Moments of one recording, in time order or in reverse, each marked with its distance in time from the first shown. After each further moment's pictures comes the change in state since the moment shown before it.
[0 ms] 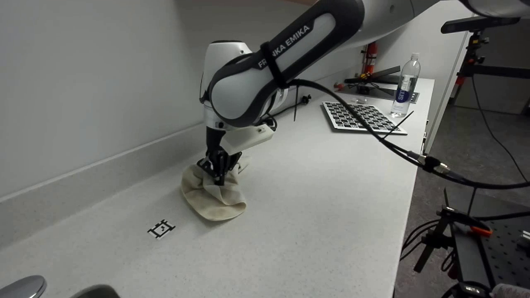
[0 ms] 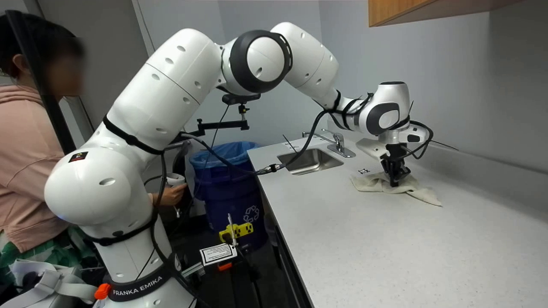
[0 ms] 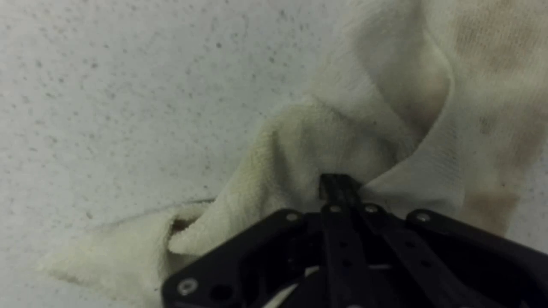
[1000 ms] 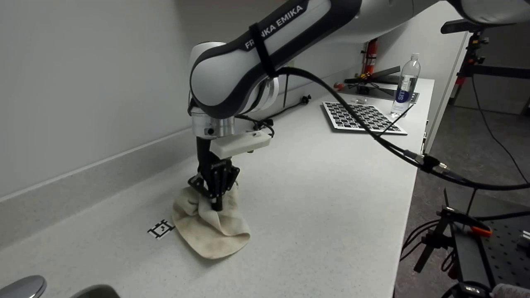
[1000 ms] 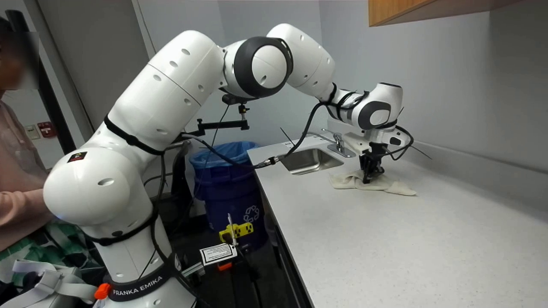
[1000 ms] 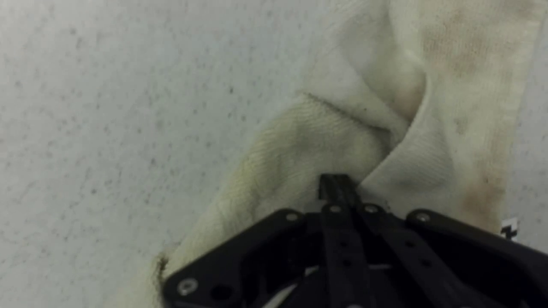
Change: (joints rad) arm -0.011 0.009 0.098 0.045 0.101 -0.231 -0.009
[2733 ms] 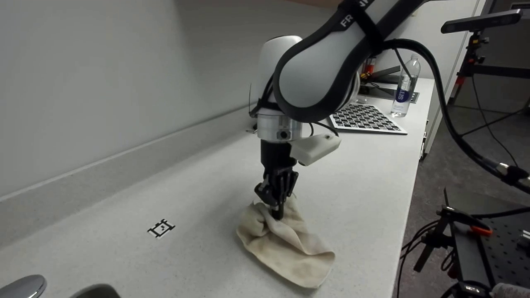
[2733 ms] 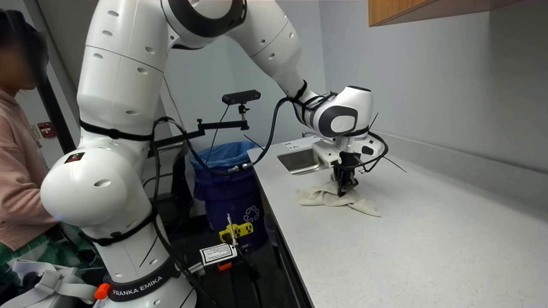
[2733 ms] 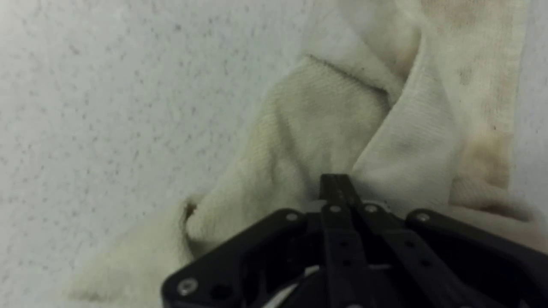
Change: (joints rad) arm -0.031 -0.407 0.006 -0.692 0.061 0.279 -0.120
